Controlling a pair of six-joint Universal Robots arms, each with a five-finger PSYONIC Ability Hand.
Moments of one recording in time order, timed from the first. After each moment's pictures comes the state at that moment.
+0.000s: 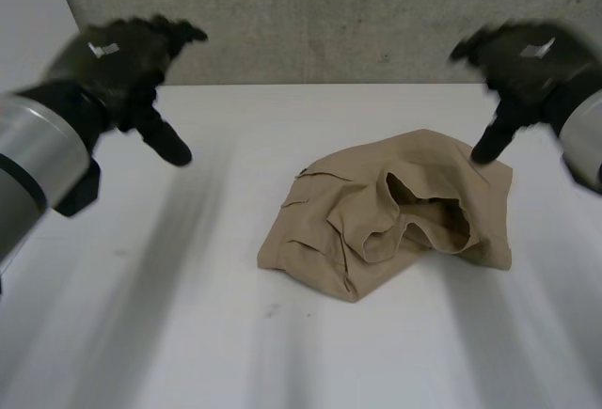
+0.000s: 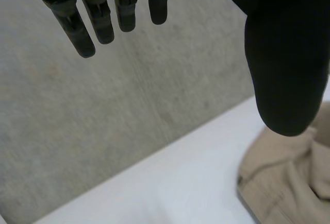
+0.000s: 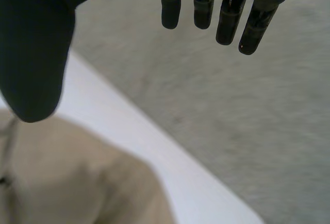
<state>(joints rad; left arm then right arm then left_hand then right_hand) 4.26 -1.56 -1.43 2.95 -1.55 3.26 1.90 -1.49 1.37 0.25 1.44 2.76 0.17 0.20 0.21 0.20 0.04 0.21 0.22 0.22 0.24 0.06</state>
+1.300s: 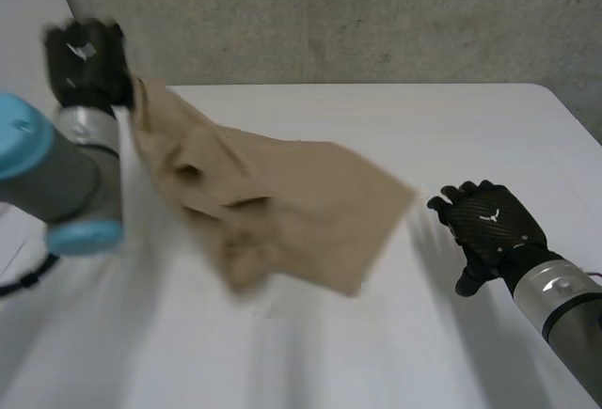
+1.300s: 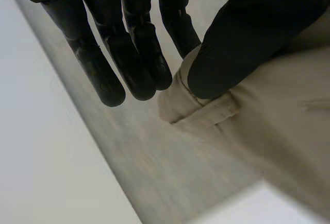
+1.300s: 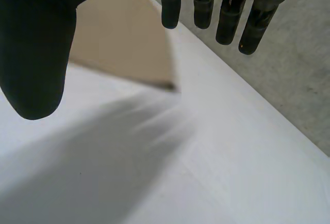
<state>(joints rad) 4.41 -1.97 -1.48 3.82 -1.77 3.44 1.80 -1.46 2.02 -0.25 1.32 2.65 1.12 1.20 1.19 1.20 0.97 0.21 0.22 0.22 0.24 0.06</state>
